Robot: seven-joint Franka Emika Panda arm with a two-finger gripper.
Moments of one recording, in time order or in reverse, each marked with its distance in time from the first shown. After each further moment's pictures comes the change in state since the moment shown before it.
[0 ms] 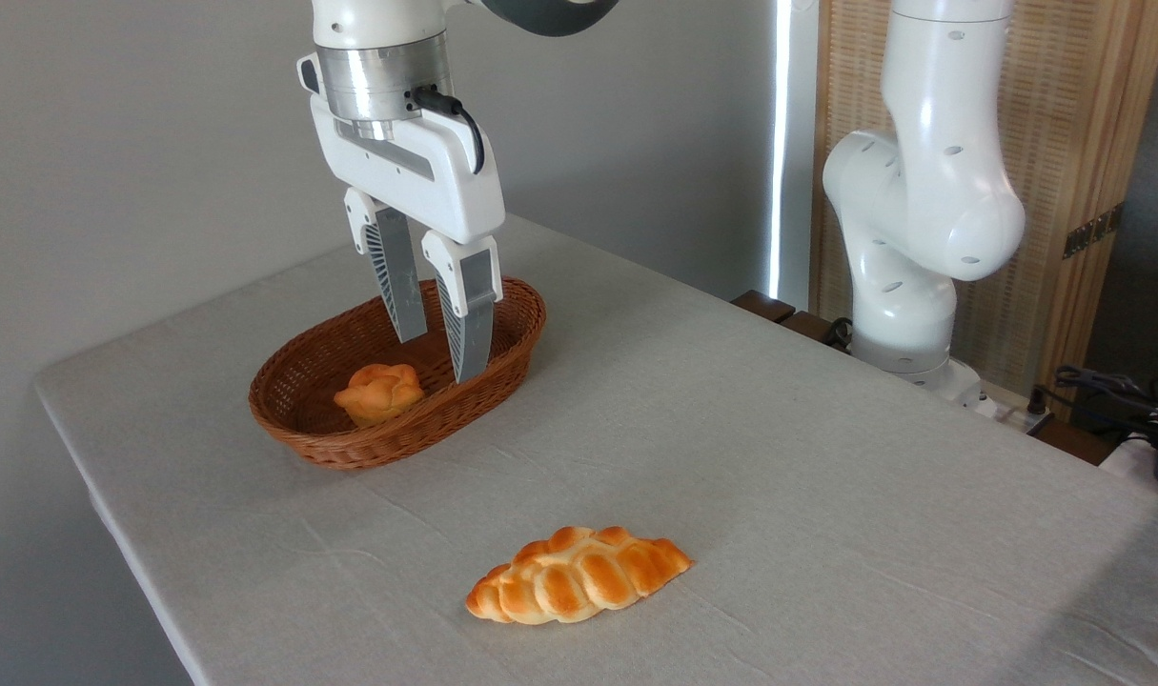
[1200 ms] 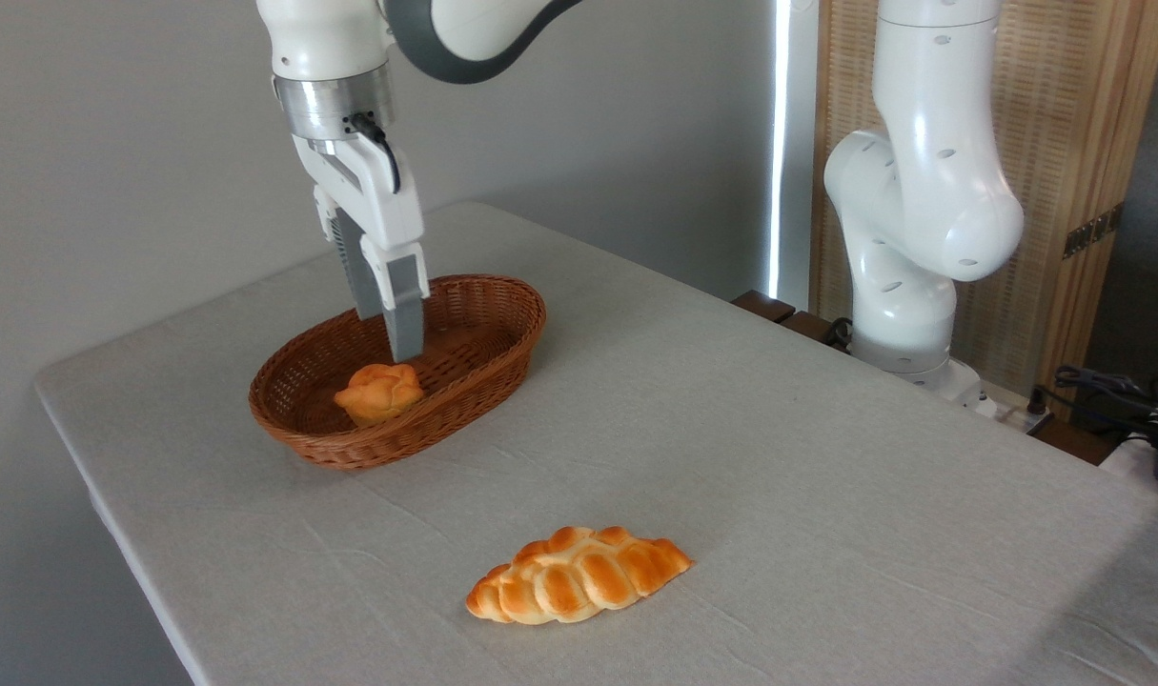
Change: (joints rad) arm -0.023 0.079 -0.170 -0.008 -0.067 0.095 -0.039
